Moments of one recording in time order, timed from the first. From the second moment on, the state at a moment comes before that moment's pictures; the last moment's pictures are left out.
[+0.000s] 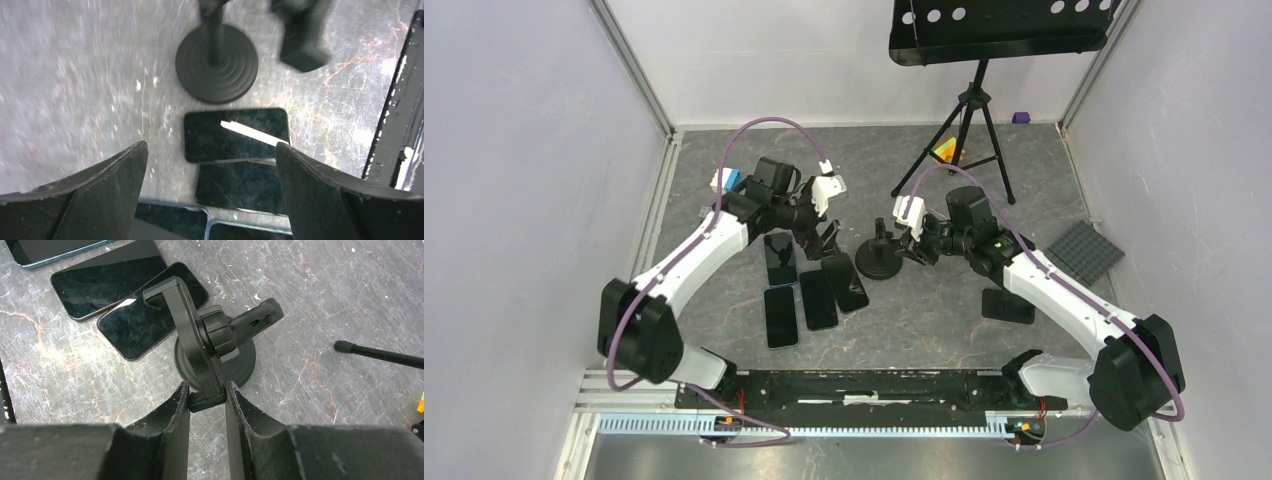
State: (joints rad) left arm -0.43 1.47 1.16 -0.57 0.60 0.47; right arm 0.52 1.22 0.85 -0.24 -0.52 -0.54
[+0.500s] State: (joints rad) left arm -0.69 1.37 0.97 -0.26 0.60 0.71; right arm 0.52 1.23 0.85 -0.25 -0.56 -0.55
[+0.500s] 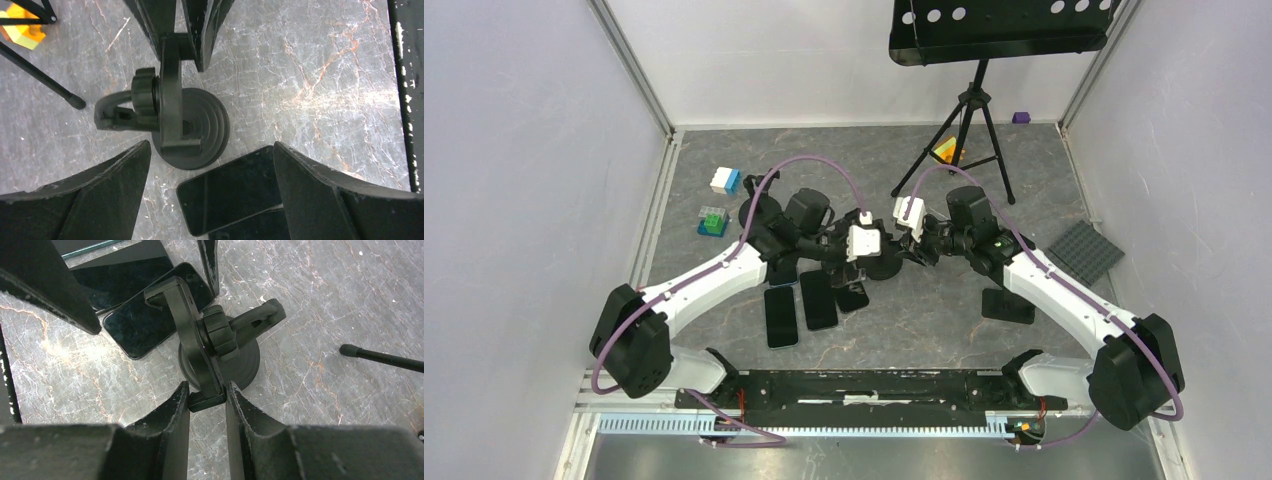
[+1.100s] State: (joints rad) left arm -0.76 1.37 0.96 -0.18 0.47 0.74; right arm 0.52 1.24 0.85 -0.26 -0.57 -0.56
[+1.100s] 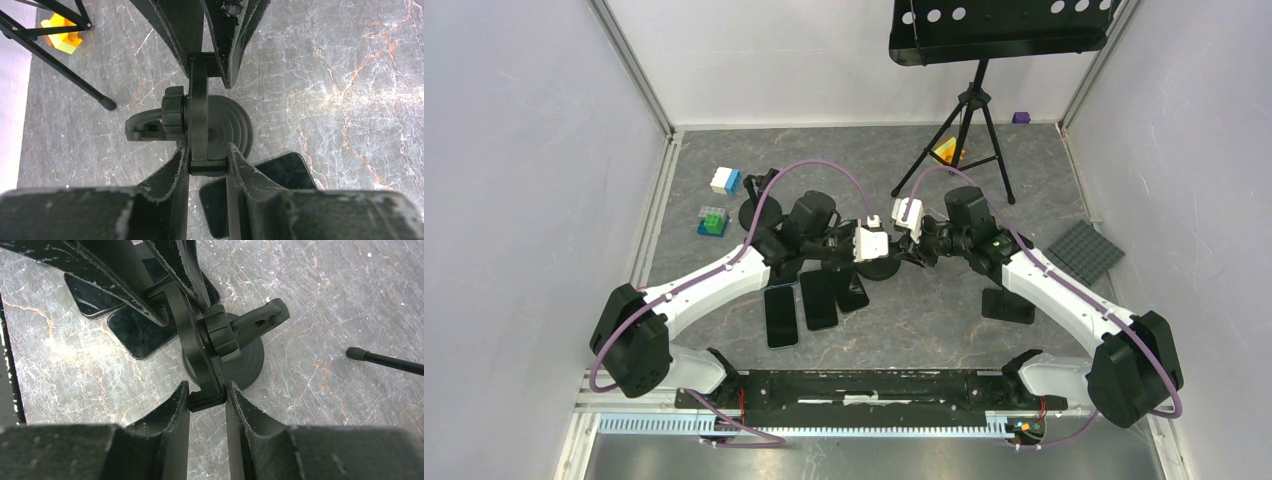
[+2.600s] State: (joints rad) left arm -0.78 1.36 0.90 0.00 0.57 0.57; right arm 0.46 1.18 0.79 -0.24 -0.59 -0.61
